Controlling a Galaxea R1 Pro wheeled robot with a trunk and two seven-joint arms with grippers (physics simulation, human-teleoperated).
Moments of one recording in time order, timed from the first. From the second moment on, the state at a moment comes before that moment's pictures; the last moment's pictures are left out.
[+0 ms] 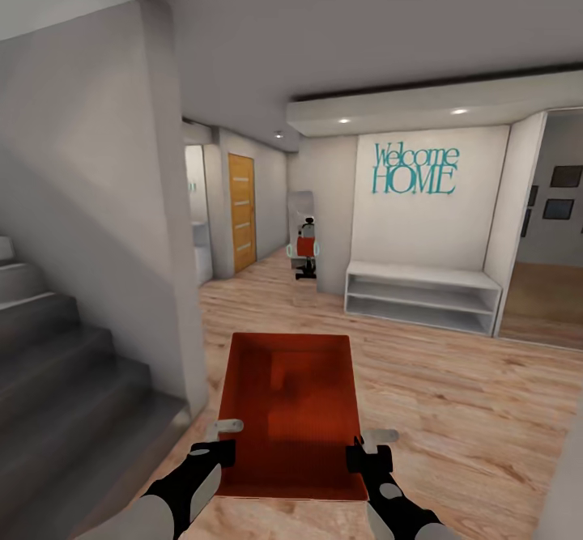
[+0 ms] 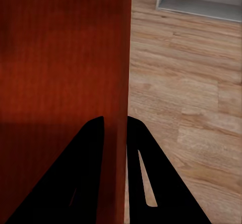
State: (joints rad) left arm -0.62 -0.11 -0.13 -0.25 0.17 0.10 0.22; right arm -0.57 0.13 -0.17 -0.15 0.26 -0.34 -0.14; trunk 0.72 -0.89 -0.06
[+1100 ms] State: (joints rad) left arm -0.62 -0.11 -0.12 -0.26 0.16 0.10 0.22; right arm -0.57 0.13 -0.17 -0.15 0.26 -0.34 -0.14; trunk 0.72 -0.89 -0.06
